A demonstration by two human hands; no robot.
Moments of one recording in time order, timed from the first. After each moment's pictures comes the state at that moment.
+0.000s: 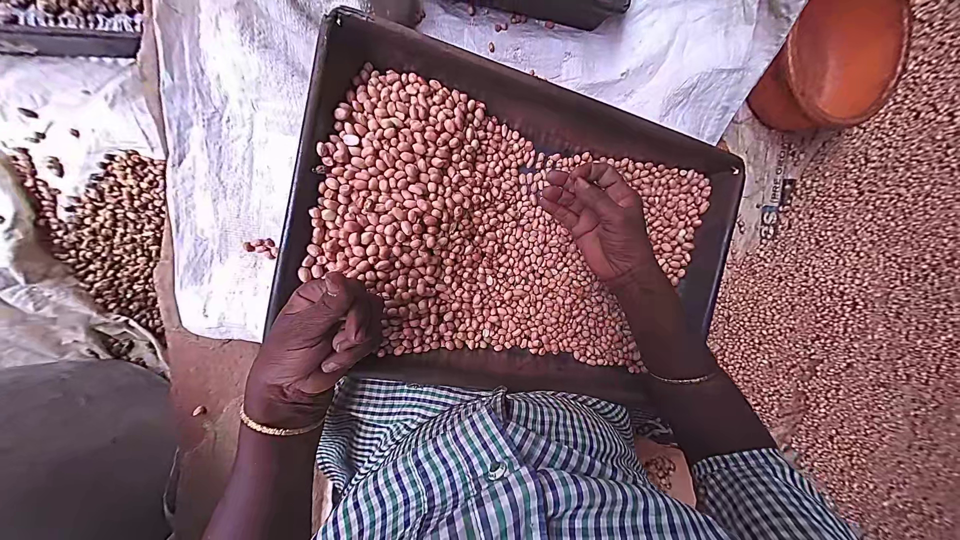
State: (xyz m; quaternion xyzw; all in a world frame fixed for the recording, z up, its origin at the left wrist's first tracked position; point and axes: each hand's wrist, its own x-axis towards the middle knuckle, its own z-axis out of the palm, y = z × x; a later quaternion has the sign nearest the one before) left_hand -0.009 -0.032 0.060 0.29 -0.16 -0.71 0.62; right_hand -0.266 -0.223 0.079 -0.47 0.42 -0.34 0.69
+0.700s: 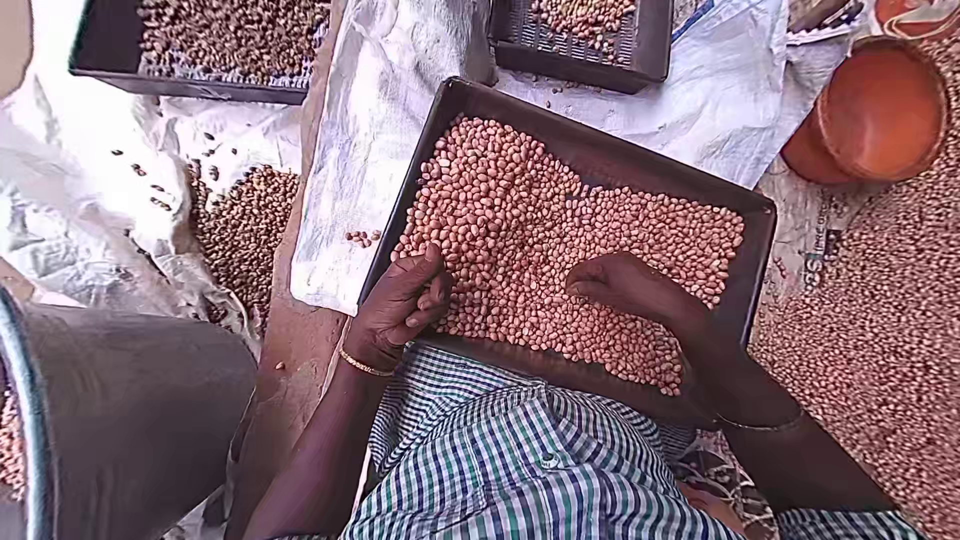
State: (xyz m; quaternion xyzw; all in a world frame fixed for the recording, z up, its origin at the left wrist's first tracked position) left_hand -0.012 -0.037 0.065 0.32 -0.14 -0.69 0.63; right_hand -0.257 -0.214 0.113 -0.84 0.36 0.19 0.37
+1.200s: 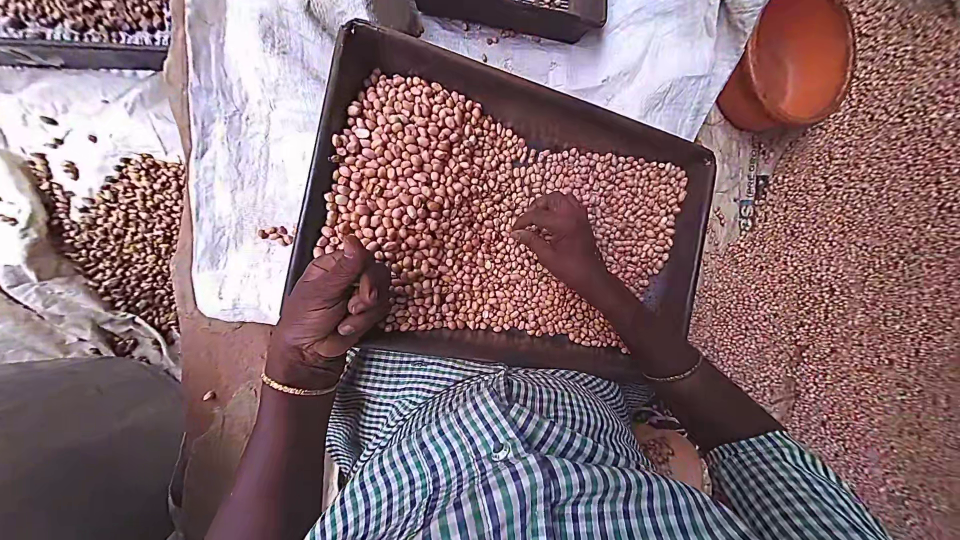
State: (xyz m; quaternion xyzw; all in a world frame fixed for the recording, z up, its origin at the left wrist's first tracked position) left_hand -0.012 -0.035 0.062 0.33 -0.16 -0.69 0.62; right_hand -0.272 -0.184 0.084 -0.88 0.36 -0.12 0.27
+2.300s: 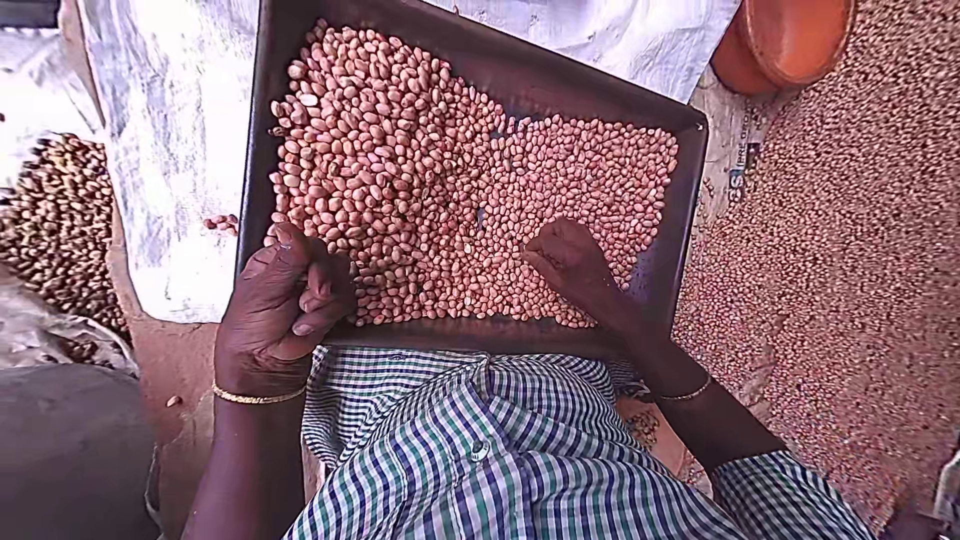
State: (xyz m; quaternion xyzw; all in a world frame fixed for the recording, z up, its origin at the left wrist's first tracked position) left_hand -0.012 -0.034 0.062 0.34 -0.18 -0.66 0.64; right_hand -0.327 -0.162 0.058 -0.89 0.37 -0.12 0.24
